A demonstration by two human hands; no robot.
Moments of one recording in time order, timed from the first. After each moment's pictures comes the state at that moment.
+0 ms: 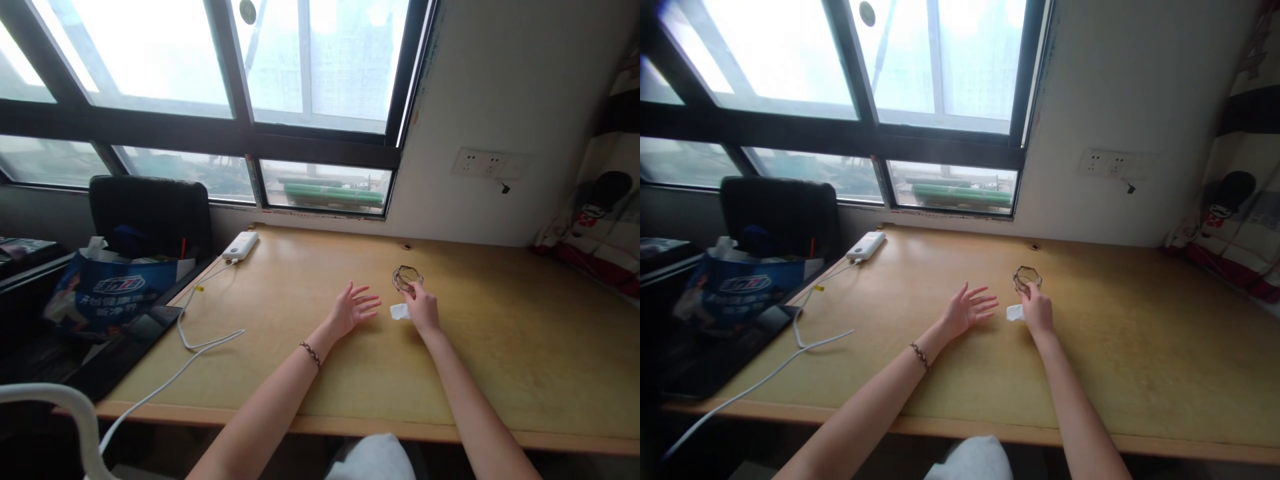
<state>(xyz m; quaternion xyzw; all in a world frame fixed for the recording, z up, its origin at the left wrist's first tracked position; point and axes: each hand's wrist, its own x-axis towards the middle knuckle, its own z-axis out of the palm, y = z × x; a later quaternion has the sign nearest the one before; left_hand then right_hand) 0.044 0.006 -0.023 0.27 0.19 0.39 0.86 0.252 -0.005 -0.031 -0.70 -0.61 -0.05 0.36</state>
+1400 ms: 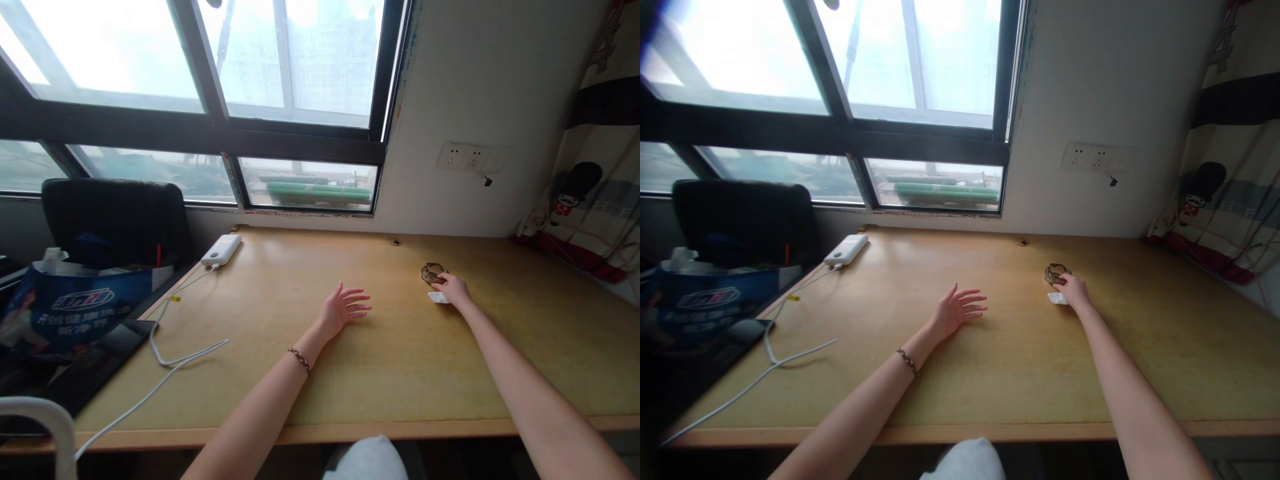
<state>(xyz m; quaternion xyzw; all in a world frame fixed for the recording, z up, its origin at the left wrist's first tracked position) 0.045 0.014 -0.031 0.35 0.18 0.37 0.84 0.423 0.035 -0.051 -0.78 -0.55 0.04 0.30</state>
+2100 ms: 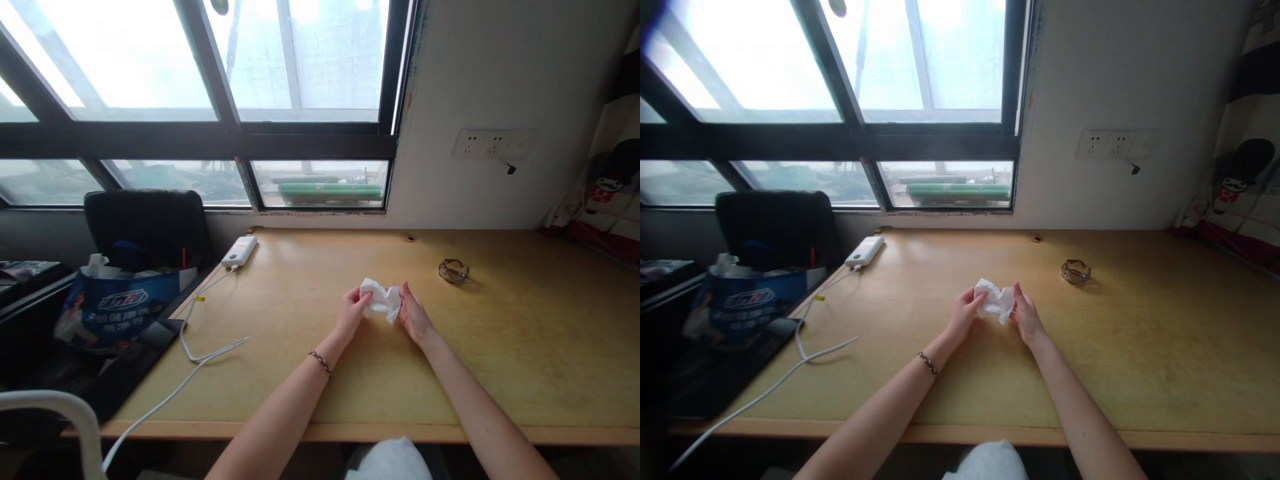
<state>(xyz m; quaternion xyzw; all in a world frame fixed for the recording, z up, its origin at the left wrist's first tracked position) 0.056 0.011 -0.039 0.53 0.34 0.52 0.58 0.198 -0.025 -0.025 -0.43 -0.33 0.59 0.60</state>
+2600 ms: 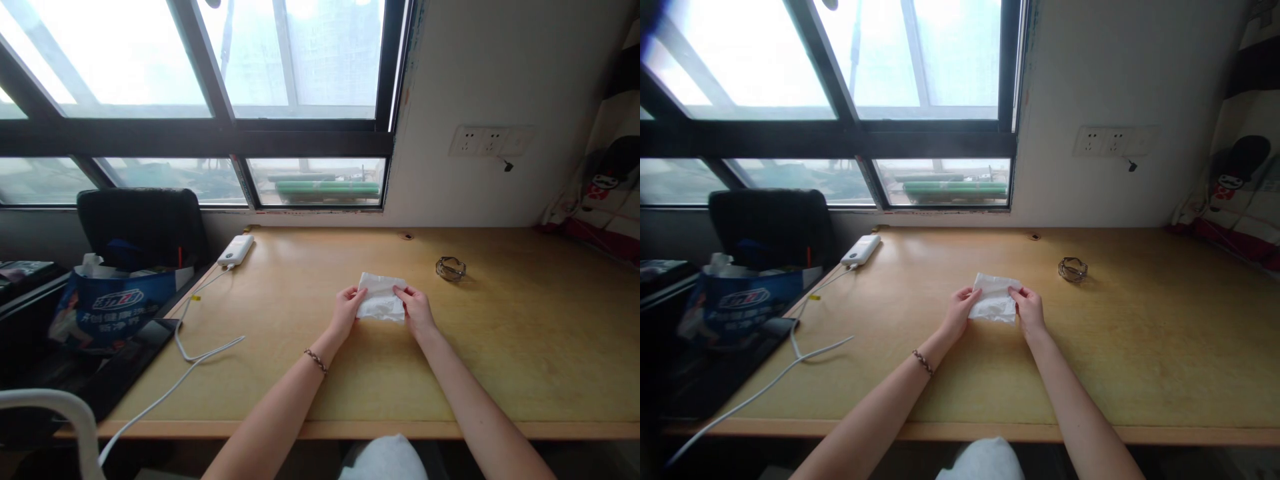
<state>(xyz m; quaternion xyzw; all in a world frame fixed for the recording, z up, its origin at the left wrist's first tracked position) 0.055 0.010 -0.043 0.45 0.36 0.50 0.64 0.211 -0.012 -0.041 -0.44 -0.28 0.52 0.67</state>
